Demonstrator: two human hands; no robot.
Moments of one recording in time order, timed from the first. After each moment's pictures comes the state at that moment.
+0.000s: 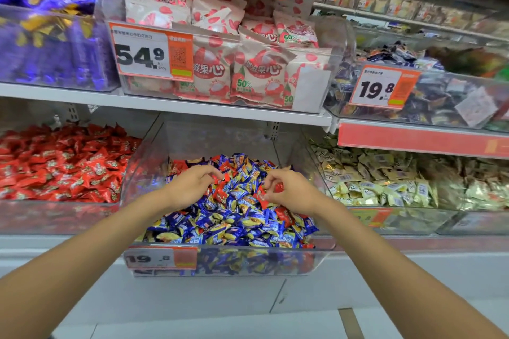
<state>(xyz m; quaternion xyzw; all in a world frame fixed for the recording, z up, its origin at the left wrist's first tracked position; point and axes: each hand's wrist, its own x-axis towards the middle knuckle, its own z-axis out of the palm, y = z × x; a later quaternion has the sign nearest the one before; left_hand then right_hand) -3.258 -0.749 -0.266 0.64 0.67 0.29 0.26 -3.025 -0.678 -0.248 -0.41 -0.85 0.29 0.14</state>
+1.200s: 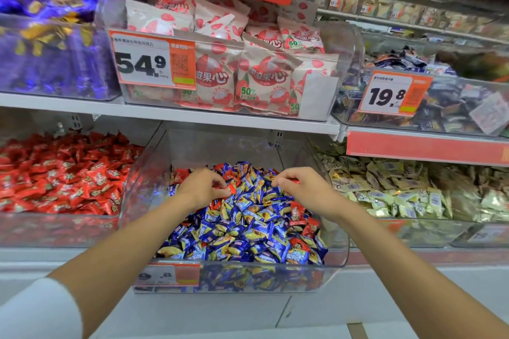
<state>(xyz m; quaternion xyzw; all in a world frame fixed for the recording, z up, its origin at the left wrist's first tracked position) -3.255 -0.711 -0.277 0.62 0.73 0.22 0.17 -3.019 -0.675 -0.224 -0.41 -0.83 0.31 0.19</state>
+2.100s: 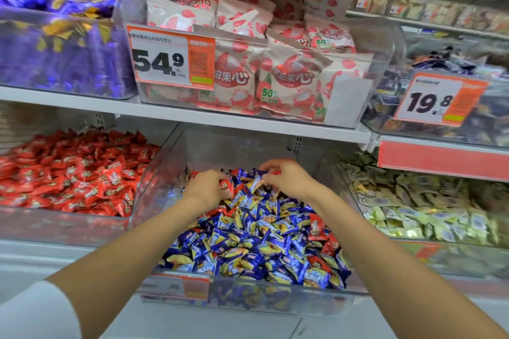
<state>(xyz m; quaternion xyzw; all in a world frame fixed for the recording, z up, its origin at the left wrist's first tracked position) -3.273 -0.701 -0.286 0.56 0.78 0.22 0.14 -3.094 -0.616 -0.247 -0.40 -0.84 0.34 0.16</state>
